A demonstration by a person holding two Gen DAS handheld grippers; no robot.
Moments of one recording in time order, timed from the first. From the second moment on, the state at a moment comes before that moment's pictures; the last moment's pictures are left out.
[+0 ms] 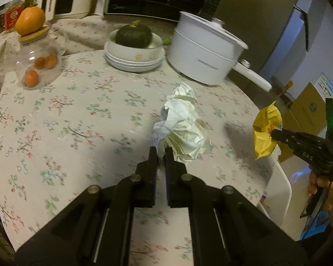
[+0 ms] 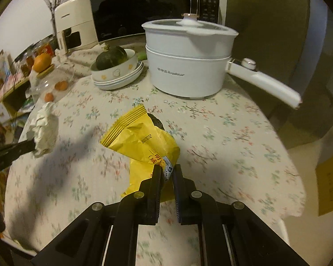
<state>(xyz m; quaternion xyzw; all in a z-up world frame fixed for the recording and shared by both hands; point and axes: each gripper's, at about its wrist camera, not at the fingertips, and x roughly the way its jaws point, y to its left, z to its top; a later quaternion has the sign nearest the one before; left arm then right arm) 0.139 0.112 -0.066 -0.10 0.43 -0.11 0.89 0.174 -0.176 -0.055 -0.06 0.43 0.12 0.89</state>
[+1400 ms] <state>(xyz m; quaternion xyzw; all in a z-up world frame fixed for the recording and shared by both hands) 0.070 -0.183 -0.116 0.03 0.49 -0.37 0.79 0.046 -0.391 -0.088 0.01 0.52 -0.01 0.86</state>
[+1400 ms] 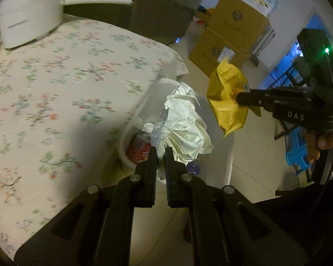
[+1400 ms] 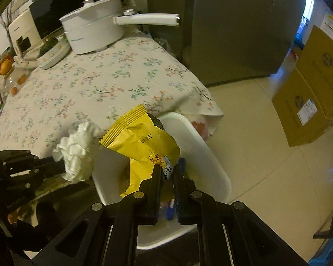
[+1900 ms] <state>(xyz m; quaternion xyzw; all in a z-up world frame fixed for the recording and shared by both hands) 0.075 -0.189 -0.116 0.02 0.48 -0.39 0.79 0.048 -0.409 -0.104 0.02 0.54 -0.04 0.84</state>
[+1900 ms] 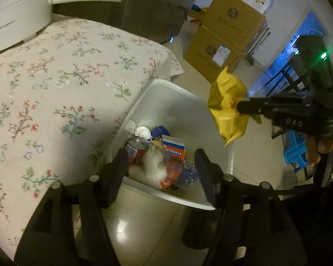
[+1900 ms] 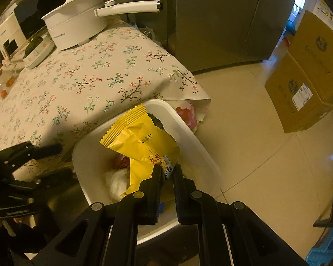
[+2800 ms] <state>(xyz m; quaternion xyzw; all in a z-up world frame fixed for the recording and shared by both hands) -0.008 -0.064 -0.009 0.01 0.34 -0.08 0.94 -0.030 -0.312 0.007 0.03 0.33 0.02 0.94</state>
